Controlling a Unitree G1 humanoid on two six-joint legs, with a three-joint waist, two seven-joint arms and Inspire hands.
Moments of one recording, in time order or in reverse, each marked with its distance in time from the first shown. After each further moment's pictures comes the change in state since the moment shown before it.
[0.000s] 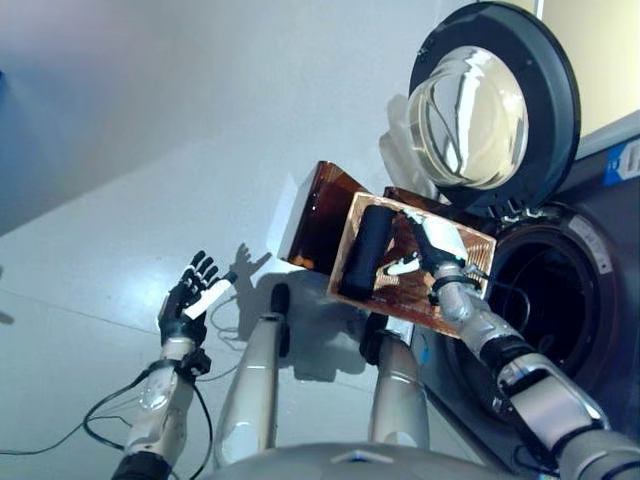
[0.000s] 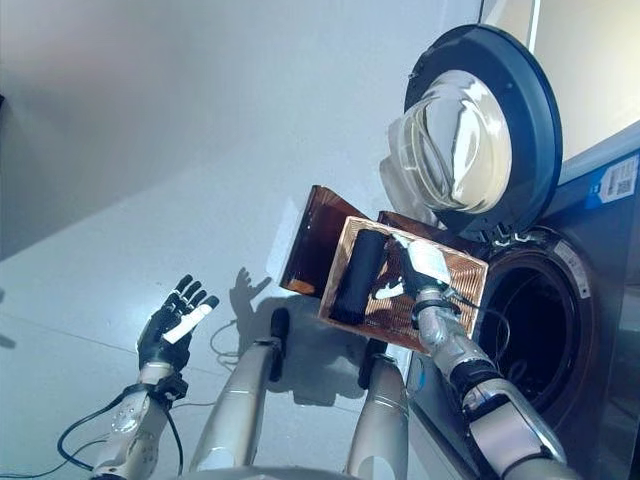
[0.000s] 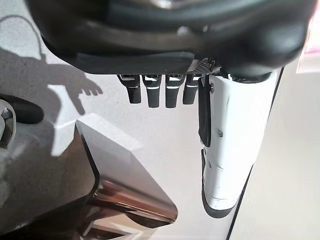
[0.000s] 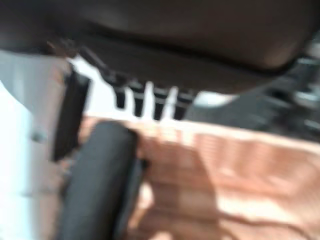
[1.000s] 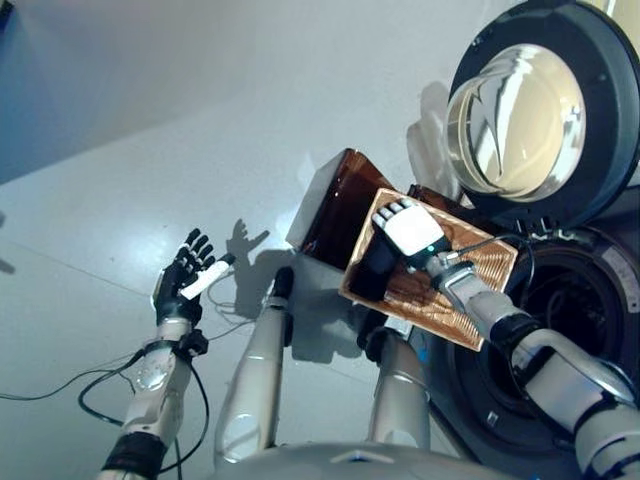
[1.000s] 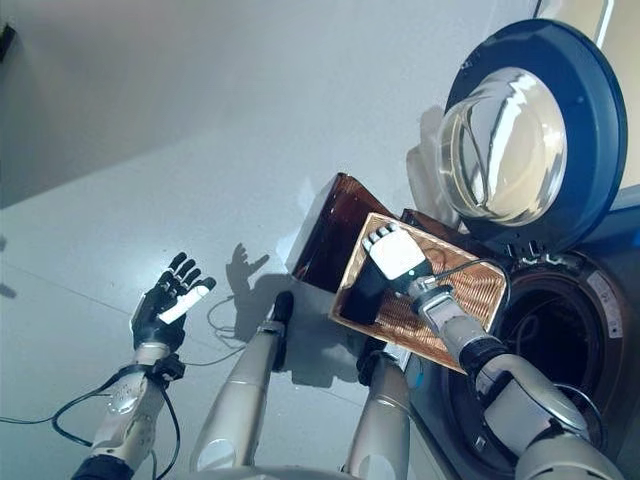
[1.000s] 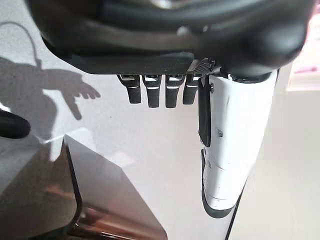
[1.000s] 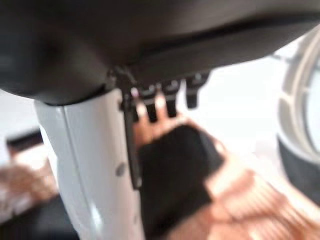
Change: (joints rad) left arm -0.082 0.043 -0.031 -0.011 0.002 -0.026 0.040; right arm -0.128 -0.039 0.292 0.142 -0.546 0.162 -0.131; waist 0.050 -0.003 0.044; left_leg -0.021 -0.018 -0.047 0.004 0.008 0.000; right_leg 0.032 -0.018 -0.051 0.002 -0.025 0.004
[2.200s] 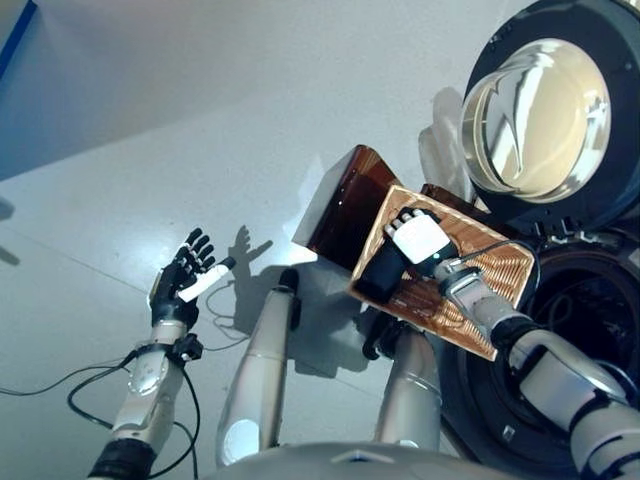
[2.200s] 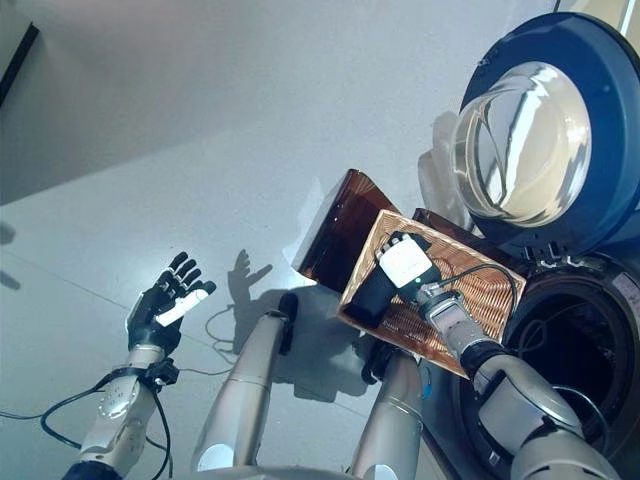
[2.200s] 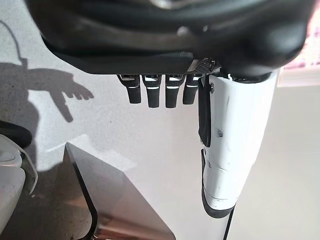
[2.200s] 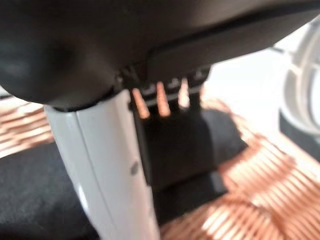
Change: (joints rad) left arm 0.047 0.041 -0.006 -0.043 -0.002 0.000 -0.022; right arm -0.006 0.030 -0.010 0.079 -0.028 0.028 -0.024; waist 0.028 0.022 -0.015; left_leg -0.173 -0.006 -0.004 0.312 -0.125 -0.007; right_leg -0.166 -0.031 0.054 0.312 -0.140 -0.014
